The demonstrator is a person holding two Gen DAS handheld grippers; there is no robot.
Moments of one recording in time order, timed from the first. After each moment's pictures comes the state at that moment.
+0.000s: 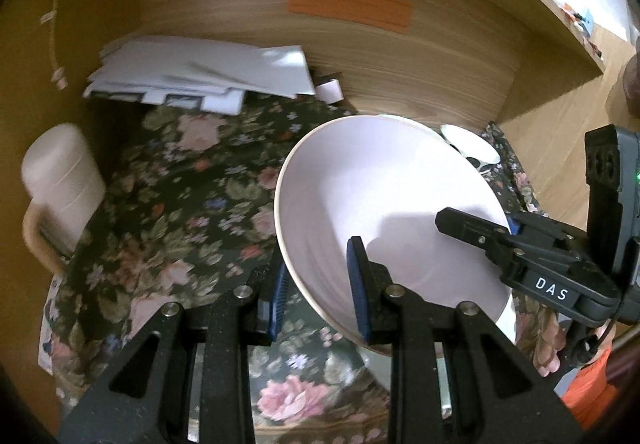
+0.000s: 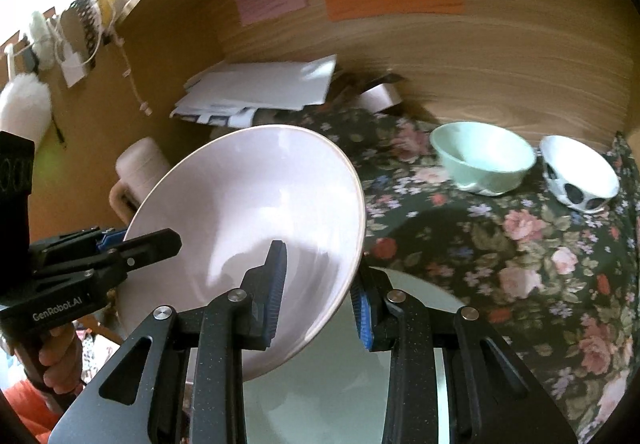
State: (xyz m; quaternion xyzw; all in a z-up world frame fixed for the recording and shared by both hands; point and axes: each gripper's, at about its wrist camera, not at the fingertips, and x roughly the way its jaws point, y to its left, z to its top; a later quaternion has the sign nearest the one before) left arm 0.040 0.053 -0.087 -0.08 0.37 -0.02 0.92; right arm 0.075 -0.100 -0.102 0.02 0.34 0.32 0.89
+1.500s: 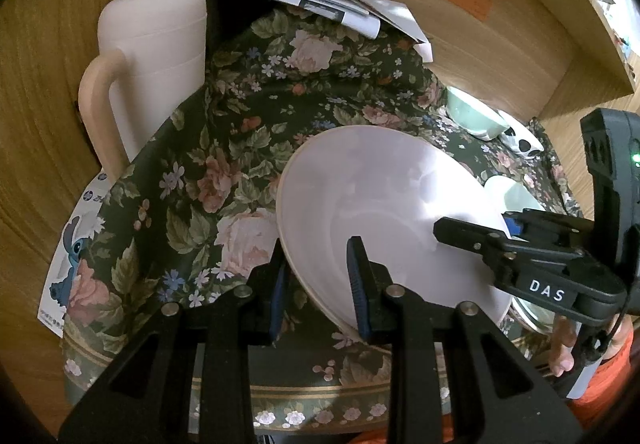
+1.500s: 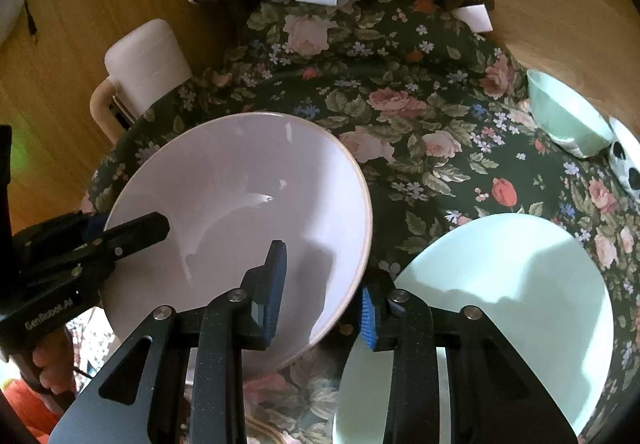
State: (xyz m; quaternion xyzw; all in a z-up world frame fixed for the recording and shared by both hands) left arm -0.004 0.154 -0.159 -0.14 0.41 0.01 0.90; right arm 0.059 0.012 -0.154 -0.07 0.43 0.31 0.85
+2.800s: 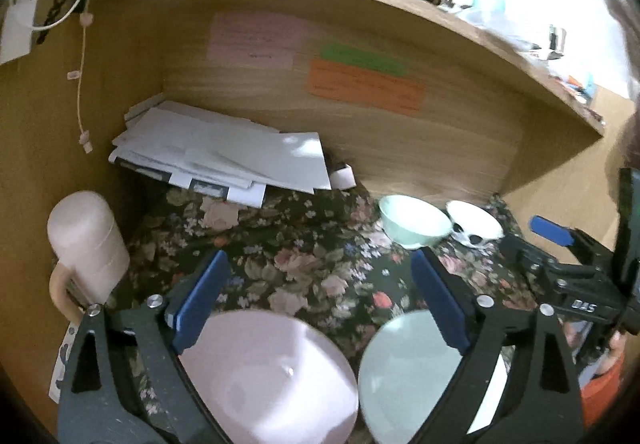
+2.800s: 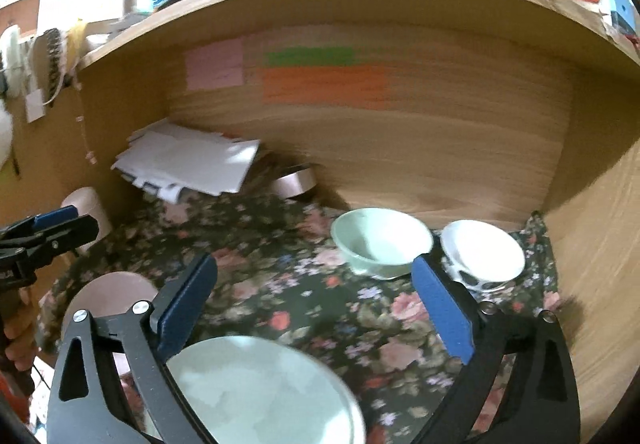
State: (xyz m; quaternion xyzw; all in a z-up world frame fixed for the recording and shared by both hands) left arm 0.050 0.063 -0.047 -0.09 0.26 0.01 0.96; right arm 0.092 -0.152 -0.053 -0.02 0.23 0.20 0.95
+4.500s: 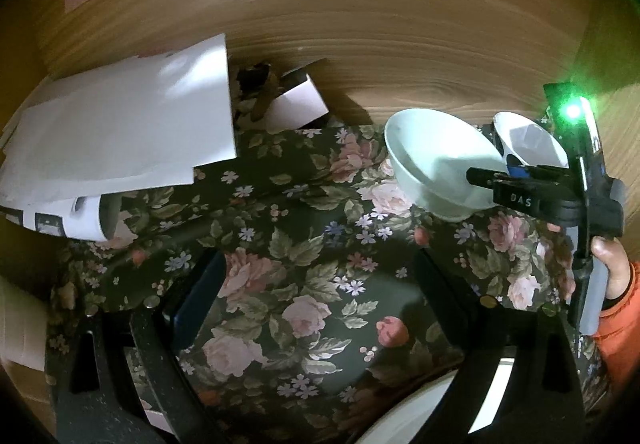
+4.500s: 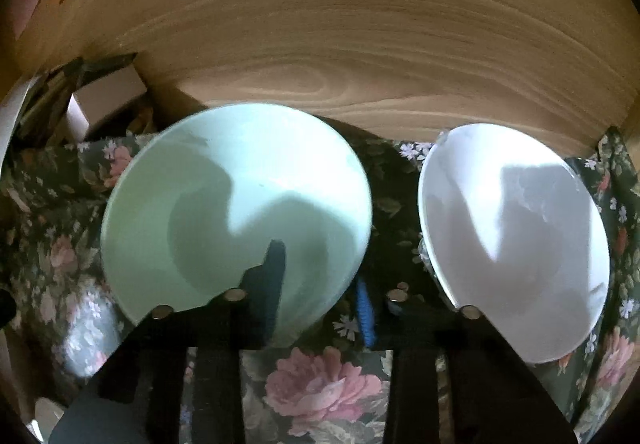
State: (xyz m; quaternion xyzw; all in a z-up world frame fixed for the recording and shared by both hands) left arm 0.222 -0.019 -0.125 0.01 0.44 0.00 0.90; right arm 0.294 -0.197 -0.171 0.00 0.46 0.17 0.87
